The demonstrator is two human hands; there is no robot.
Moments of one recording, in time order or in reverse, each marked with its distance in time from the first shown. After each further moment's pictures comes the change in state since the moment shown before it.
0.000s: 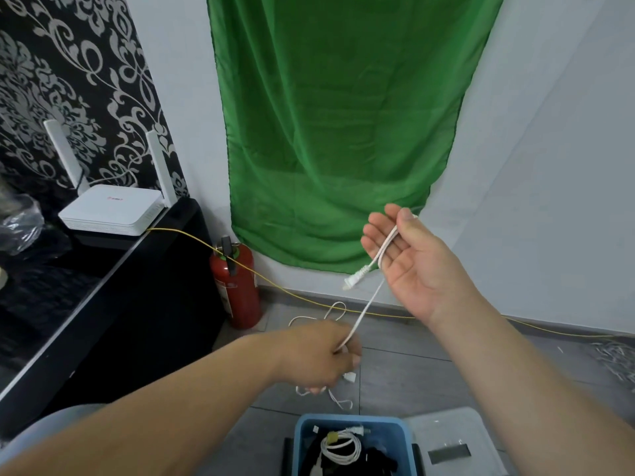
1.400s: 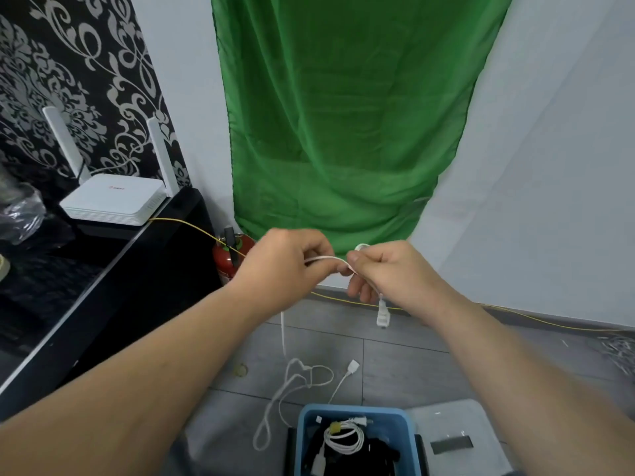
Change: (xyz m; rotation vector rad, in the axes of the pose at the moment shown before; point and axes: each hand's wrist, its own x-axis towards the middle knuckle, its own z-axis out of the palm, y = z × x) left_hand -0.007 -0.008 -0.064 0.046 0.870 0.268; right_hand -0.004 0.019 -0.004 -1.167 -0.200 0.024
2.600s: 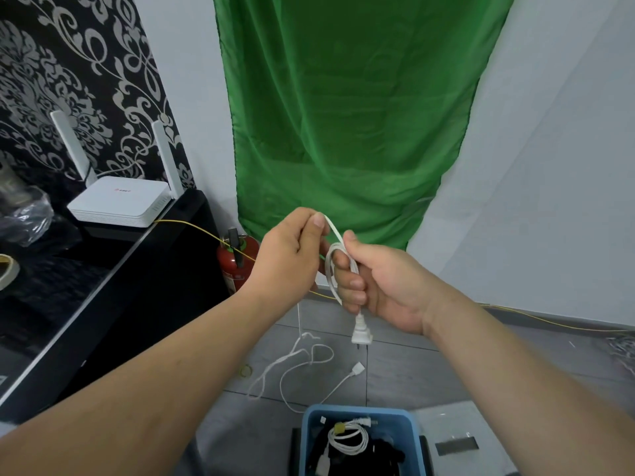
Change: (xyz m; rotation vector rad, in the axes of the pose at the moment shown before) left_hand 0.000 0.021 0.007 -0.306 0.208 -0.172; right_hand -0.003 -0.021 0.019 0.674 -0.352 0.208
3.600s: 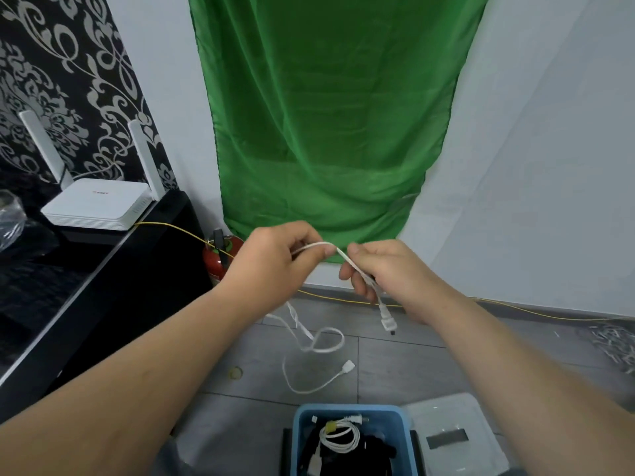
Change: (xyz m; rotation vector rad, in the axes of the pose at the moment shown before) left_hand 0.004 -0.011 -0.008 0.192 -0.185 0.187; right_hand -0.006 0.005 -0.040 -0.578 0.328 -0.180
